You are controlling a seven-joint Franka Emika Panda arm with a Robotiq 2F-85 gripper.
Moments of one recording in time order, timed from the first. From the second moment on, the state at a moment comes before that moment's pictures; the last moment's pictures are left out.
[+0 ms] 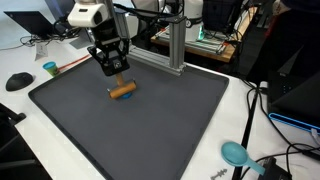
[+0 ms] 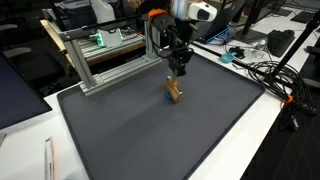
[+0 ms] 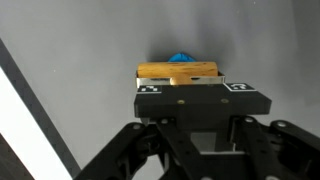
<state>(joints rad) -0.08 0.39 0.07 -1.84 -0.11 2.26 -1.15</state>
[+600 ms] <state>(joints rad) -0.07 0.40 0.07 -1.84 -0.13 2.26 -1.19</state>
